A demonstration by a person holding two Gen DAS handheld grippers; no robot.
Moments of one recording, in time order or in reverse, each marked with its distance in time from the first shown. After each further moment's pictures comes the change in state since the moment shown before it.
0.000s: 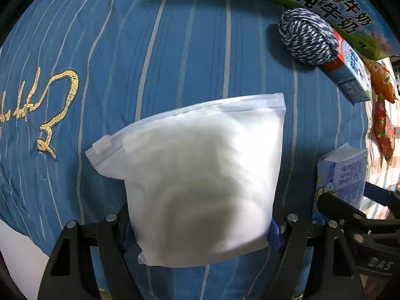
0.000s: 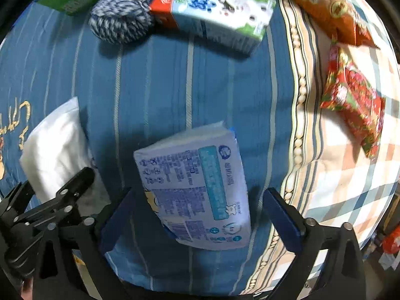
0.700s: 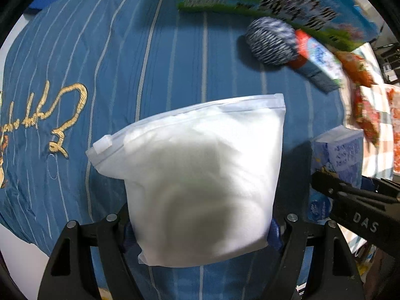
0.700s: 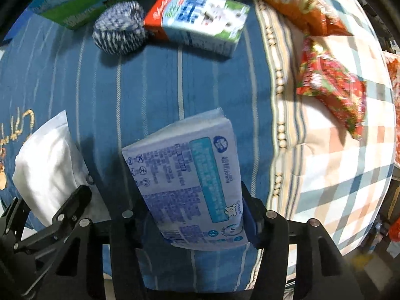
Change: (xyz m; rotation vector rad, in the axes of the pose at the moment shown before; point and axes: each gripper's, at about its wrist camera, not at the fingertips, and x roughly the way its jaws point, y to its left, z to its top) left arm -0.033 -0.015 -0.023 0.070 -0.085 -0.017; right arm -0.072 -0.042 -0.049 0.049 -0.077 0.001
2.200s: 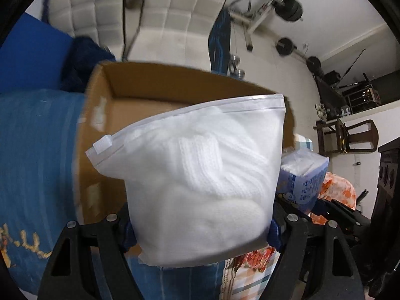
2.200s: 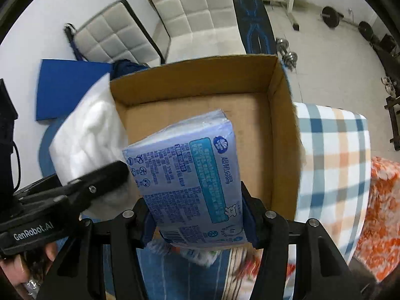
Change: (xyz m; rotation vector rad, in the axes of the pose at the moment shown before) left arm -0.142 -0.052 0.325 -0.040 -0.122 -0.309; right arm -0.188 -0.026 0.263 -0.082 -0.249 0.152
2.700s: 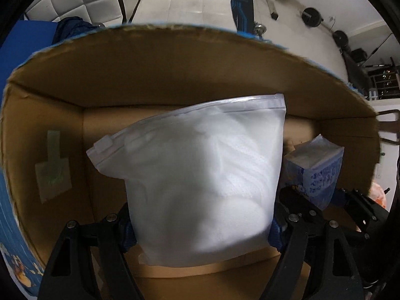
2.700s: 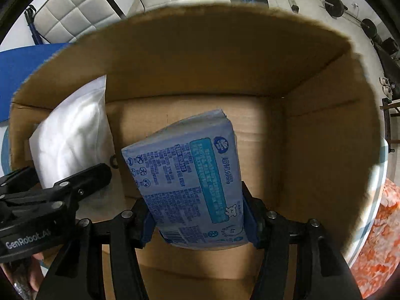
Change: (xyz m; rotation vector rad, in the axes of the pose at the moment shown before) left arm 0.119 0.020 0.067 0.012 0.199 0.134; right arm 0.143 -0.026 0.090 -0.020 0.152 -0.116
